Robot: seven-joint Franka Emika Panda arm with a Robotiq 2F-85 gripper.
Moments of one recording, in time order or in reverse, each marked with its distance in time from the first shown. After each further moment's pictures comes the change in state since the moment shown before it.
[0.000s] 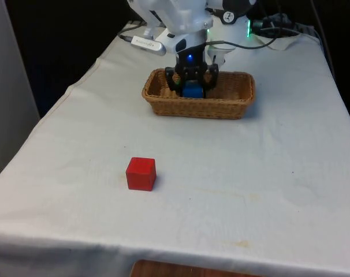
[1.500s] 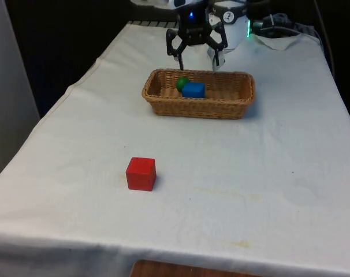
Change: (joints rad) arm 0.002 -0.303 -0.042 -0.082 -0.115 -0.129 0.112
